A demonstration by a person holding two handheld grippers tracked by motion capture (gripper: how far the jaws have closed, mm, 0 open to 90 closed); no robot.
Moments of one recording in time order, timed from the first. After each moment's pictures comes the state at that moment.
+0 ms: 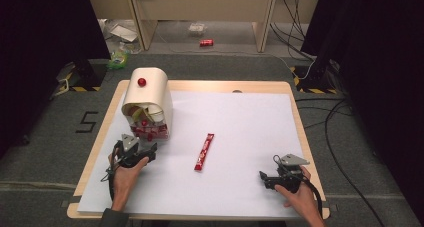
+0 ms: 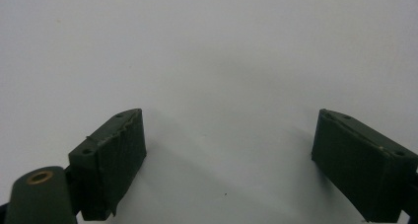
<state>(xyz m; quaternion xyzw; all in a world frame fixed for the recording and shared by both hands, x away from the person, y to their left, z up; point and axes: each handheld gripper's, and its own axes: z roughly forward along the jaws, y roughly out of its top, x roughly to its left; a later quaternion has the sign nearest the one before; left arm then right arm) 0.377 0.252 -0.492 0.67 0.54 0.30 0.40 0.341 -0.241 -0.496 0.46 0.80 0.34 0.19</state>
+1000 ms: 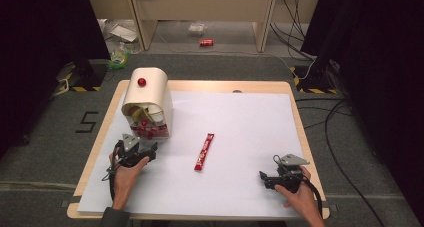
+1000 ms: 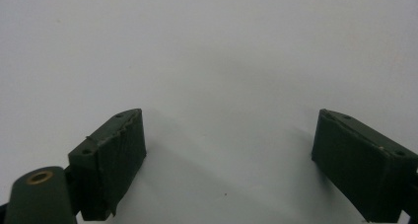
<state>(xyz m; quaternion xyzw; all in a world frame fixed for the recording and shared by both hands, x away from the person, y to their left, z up) 0.377 0.254 -0.493 0.67 0.54 0.30 0.40 0.341 -0.241 -0.496 0.46 0.80 0.34 0.19</state>
